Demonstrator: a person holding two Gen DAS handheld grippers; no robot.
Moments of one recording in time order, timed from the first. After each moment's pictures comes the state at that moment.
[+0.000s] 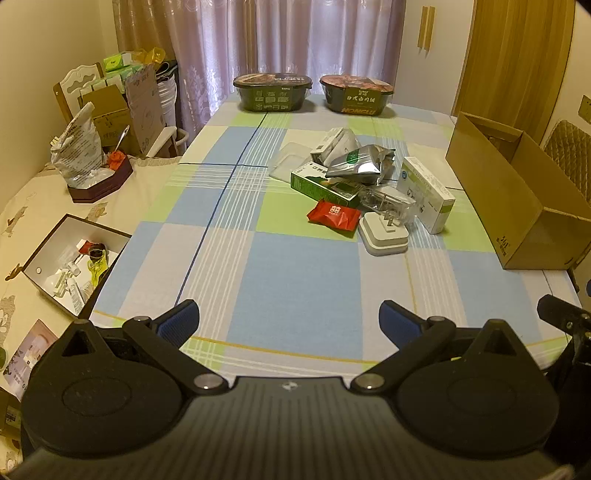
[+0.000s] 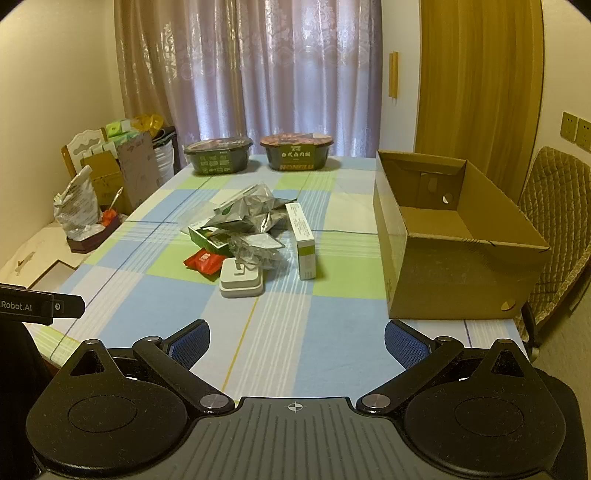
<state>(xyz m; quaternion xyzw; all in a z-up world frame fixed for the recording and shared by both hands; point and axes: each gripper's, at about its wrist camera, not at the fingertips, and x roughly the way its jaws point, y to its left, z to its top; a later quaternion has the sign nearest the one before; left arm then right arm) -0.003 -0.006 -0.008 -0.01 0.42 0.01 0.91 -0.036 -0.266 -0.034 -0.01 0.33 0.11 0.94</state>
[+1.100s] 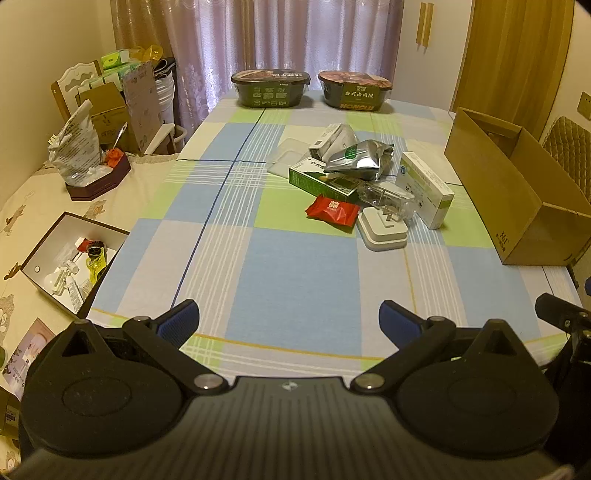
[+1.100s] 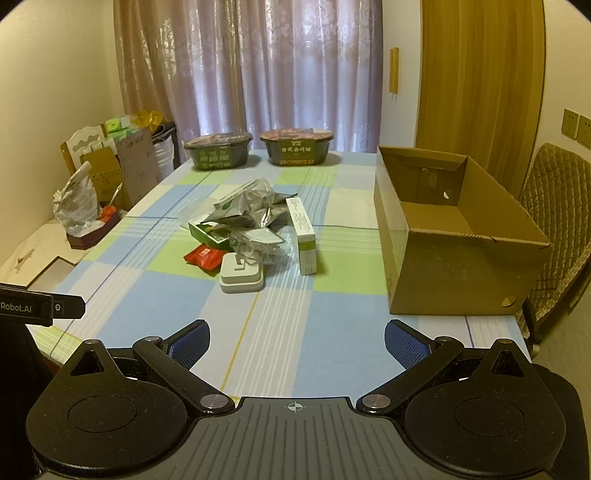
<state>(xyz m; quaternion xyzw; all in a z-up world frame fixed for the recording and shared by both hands) -0.004 -0.006 -0.012 -0.01 0.42 0.01 0.91 -0.036 -0.264 -0.034 -0.01 0.33 0.10 0.94</state>
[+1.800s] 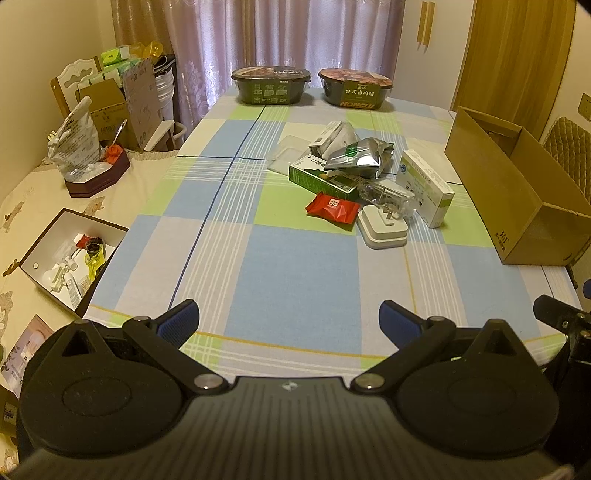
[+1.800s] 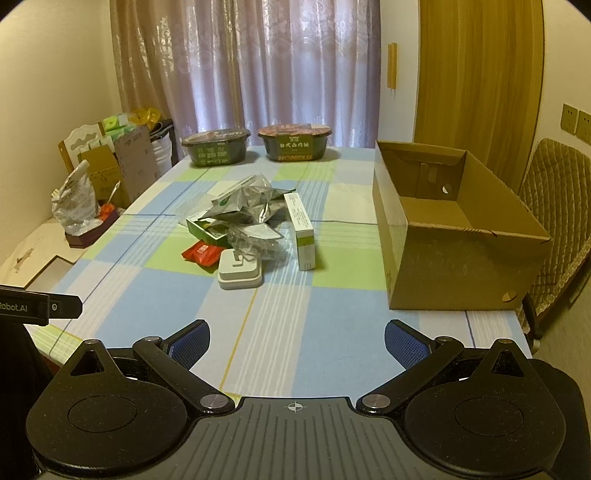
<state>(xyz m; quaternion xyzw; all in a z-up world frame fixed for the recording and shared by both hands) -0.003 -0.004 -0.013 -0.01 0.42 0.01 0.91 -0.034 -0.265 -0.036 -0.01 0.34 0.10 0.94</state>
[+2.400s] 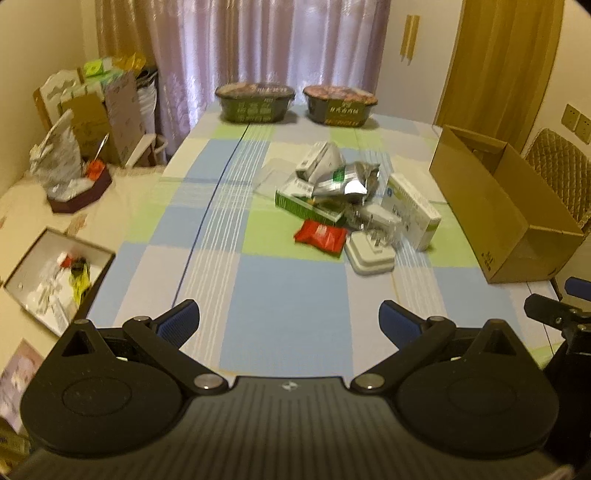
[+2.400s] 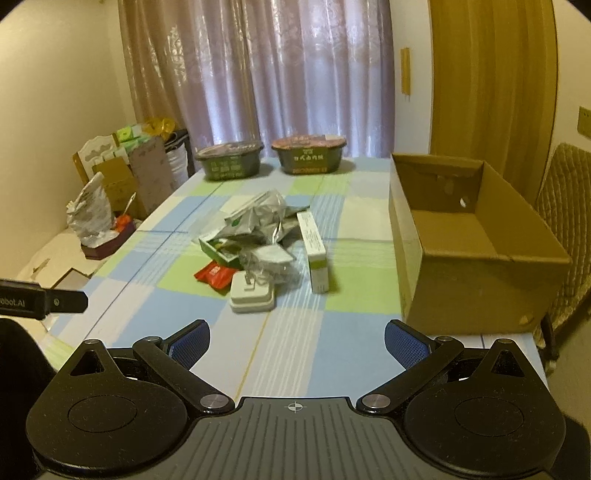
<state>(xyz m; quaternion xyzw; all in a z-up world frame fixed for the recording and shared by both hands) 0.022 0.007 0.008 -0.01 0.40 -0.03 0.92 -0.005 -0.270 -0.021 0.00 0.32 0.13 0.94</state>
